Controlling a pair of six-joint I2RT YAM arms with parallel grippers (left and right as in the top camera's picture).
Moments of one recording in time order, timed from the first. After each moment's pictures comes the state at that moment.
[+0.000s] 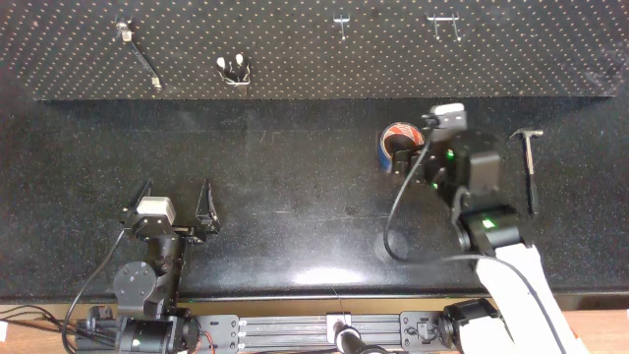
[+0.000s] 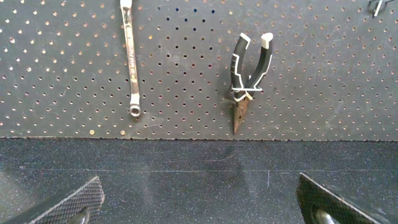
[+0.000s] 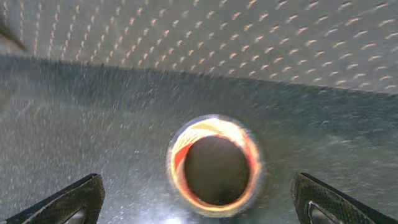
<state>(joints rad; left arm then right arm) -0.06 0.01 0.01 -0.07 0.00 -0.08 0.18 1.06 0.67 -0.29 -0.09 0.09</state>
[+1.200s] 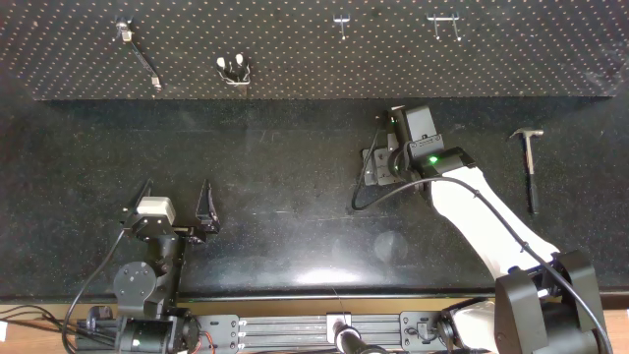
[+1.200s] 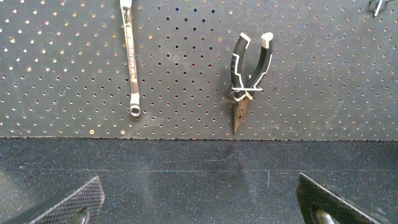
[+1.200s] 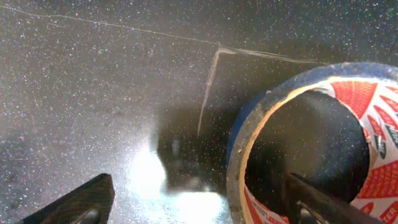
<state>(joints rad) -0.06 0.01 0.01 -0.07 0.00 -0.08 0.28 1.52 0.85 -0.44 -0.11 0.14</state>
